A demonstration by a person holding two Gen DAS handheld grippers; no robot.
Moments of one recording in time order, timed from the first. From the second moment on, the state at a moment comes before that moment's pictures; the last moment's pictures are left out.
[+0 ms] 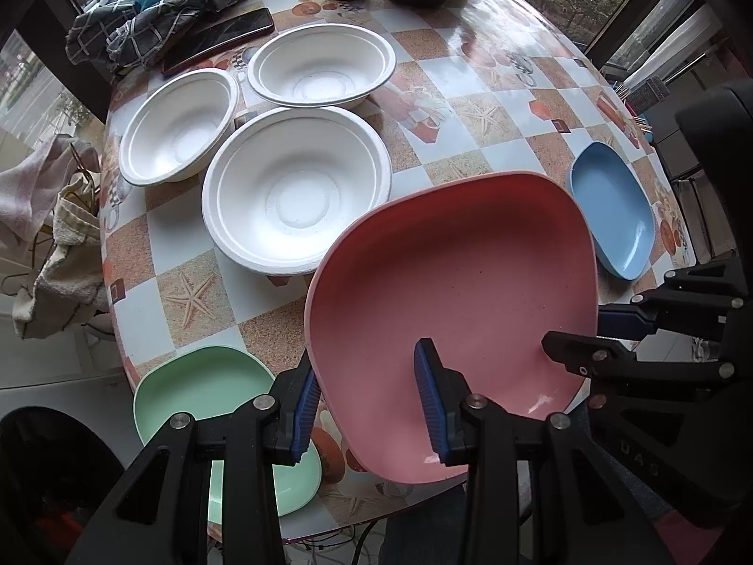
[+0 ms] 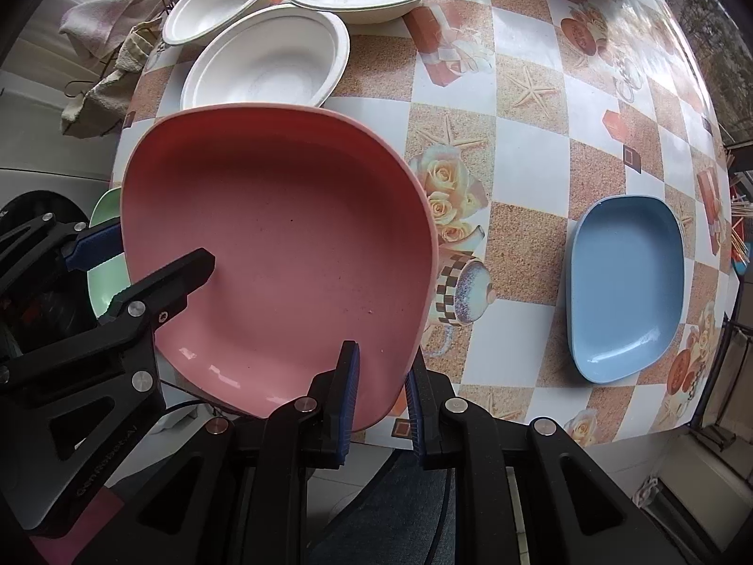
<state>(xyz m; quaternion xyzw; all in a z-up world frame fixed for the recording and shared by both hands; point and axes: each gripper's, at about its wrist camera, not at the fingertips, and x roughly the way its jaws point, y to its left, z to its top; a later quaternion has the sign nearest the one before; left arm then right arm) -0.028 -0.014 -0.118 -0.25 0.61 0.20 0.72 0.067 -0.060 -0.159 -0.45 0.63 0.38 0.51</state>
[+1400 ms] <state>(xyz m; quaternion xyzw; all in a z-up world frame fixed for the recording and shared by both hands) -0.027 0.016 -0.138 -0.29 0.57 0.28 0.72 0.016 -0.020 -0.139 -0.50 0.57 0.43 0.49</state>
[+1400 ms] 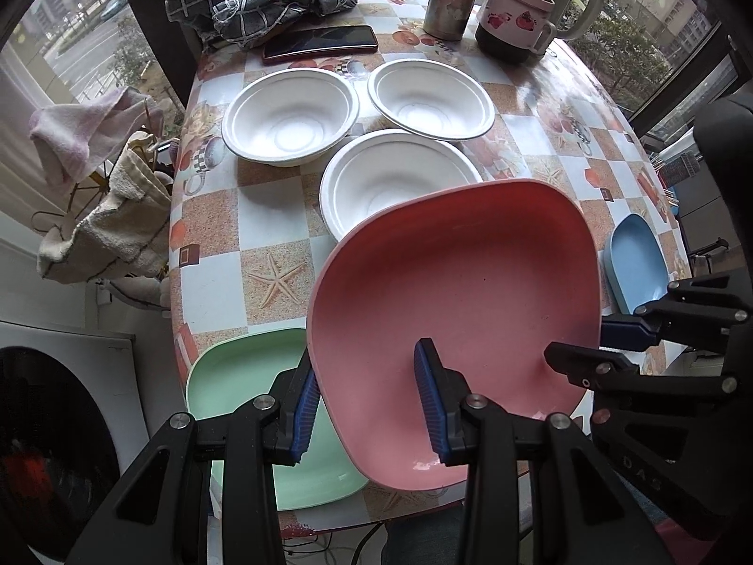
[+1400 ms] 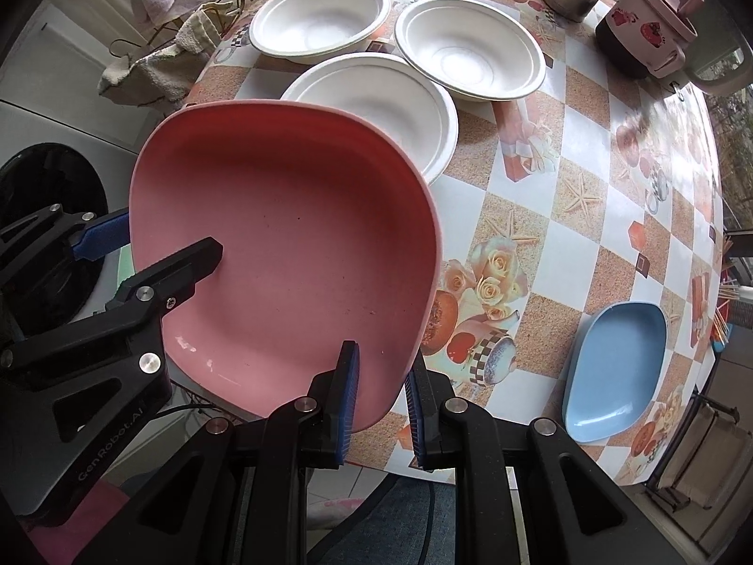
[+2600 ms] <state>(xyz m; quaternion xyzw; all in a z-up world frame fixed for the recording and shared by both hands) -0.138 0.046 -0.174 -0.31 0.60 0.38 0.63 -0.066 -0.003 -0.218 -0.49 0.63 0.47 0.37</state>
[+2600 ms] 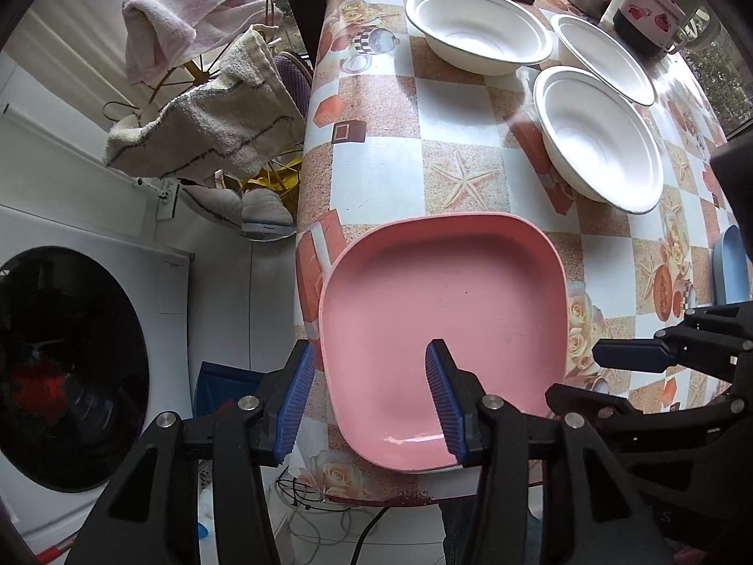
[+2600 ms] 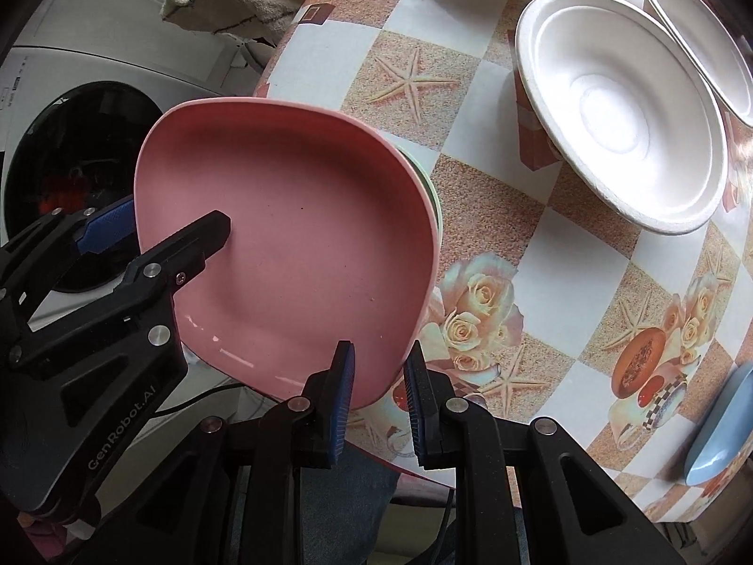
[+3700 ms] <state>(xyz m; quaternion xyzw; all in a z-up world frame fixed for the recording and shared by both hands) 0.045 -0.091 -0.117 -0.09 0.66 0.01 0.74 0.146 -0.182 -0.129 -0.26 0.69 0.30 0.61</state>
